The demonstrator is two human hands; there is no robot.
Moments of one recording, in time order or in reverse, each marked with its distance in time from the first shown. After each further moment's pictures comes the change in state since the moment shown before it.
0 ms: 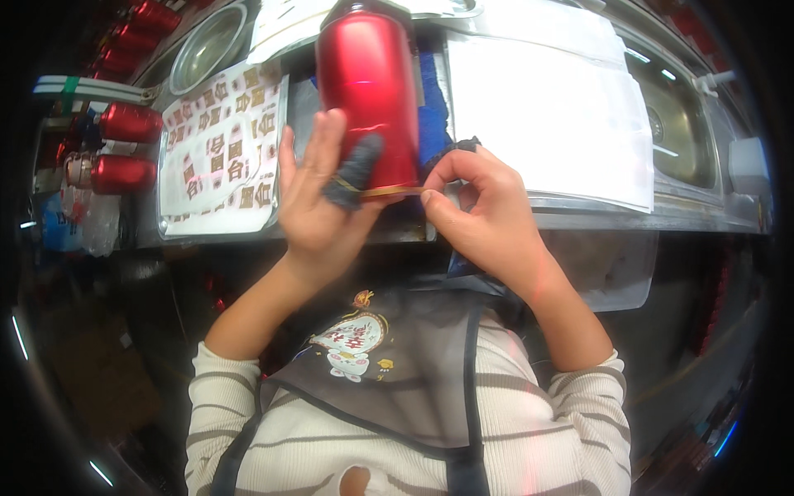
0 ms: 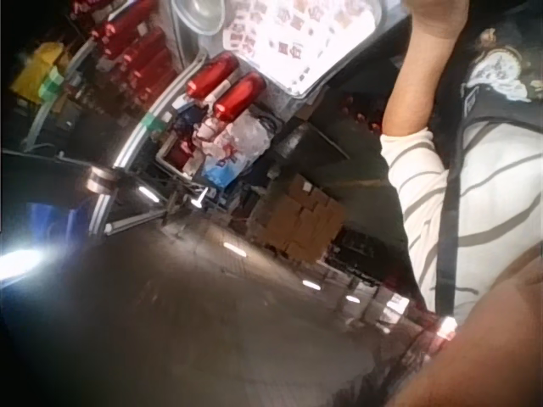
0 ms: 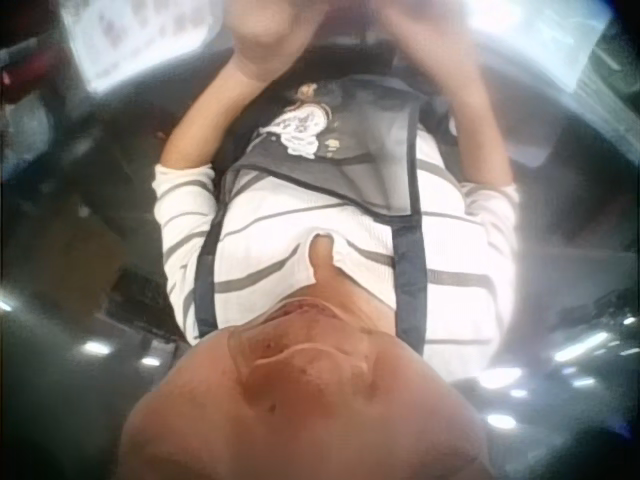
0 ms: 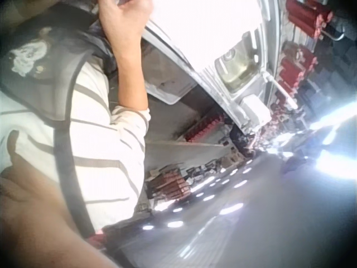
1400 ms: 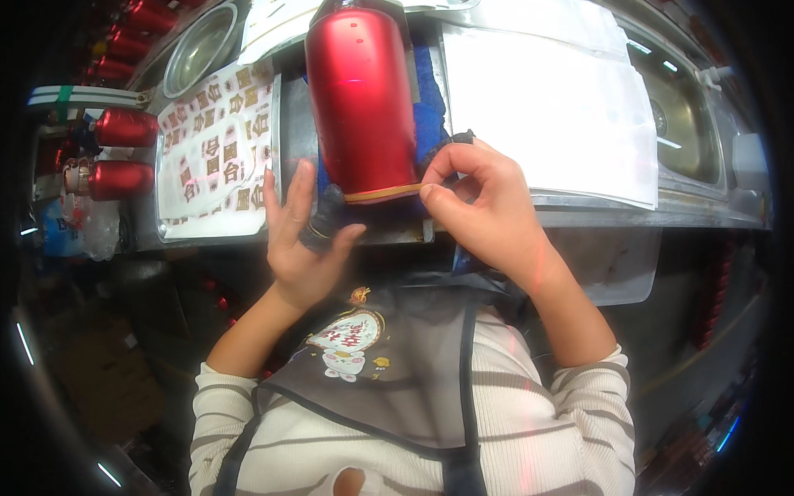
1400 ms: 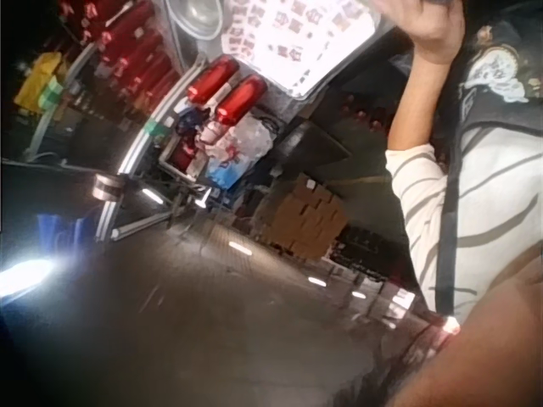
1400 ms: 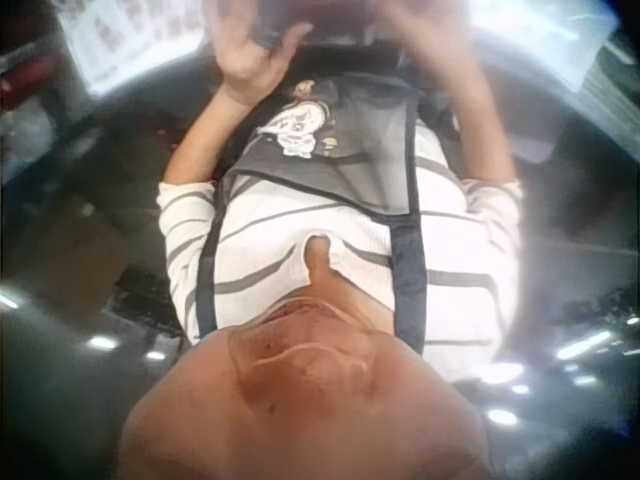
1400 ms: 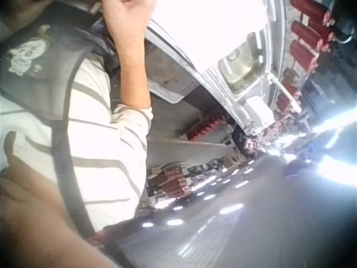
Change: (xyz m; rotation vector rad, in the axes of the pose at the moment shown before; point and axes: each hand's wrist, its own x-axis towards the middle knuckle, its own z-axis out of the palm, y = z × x) left_hand -0.037 0.000 -0.023 -0.073 -0.104 -0.102; right_hand 0.006 -0.001 -0.008 0.130 -0.057 0.089
